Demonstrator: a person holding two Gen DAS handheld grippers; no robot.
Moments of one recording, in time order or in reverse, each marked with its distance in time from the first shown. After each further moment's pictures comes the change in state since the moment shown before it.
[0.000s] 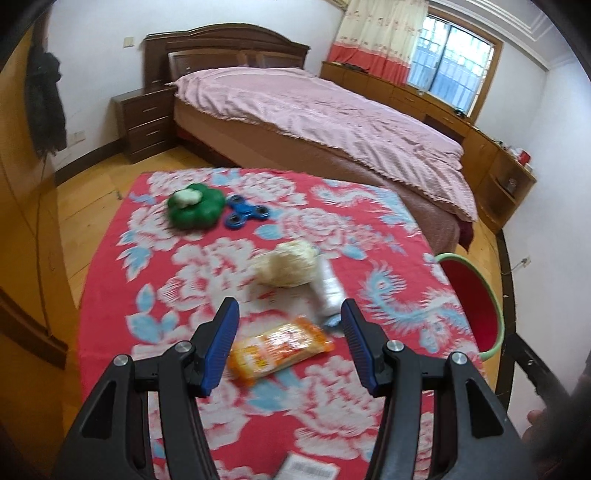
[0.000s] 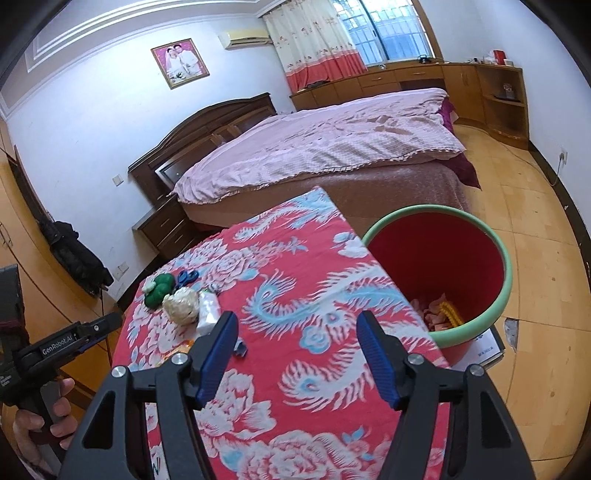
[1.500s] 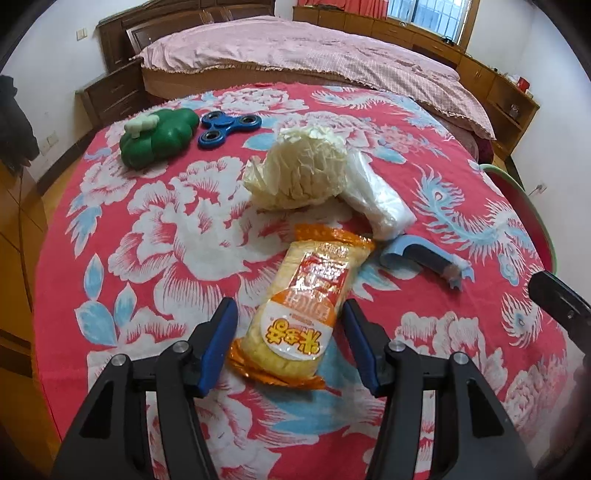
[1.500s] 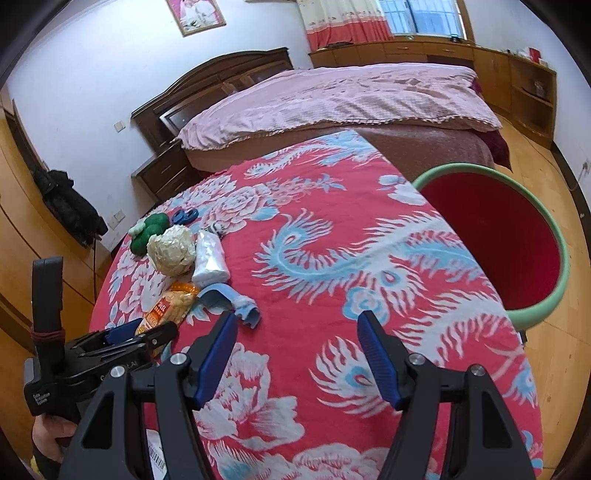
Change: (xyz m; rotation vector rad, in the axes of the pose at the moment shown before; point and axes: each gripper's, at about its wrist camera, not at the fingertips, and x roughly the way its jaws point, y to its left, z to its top) left arm 0.109 0.002 -0.038 0.181 0.210 0.026; right arm 0.085 0.039 -0.028 -0.100 0.180 -0.007
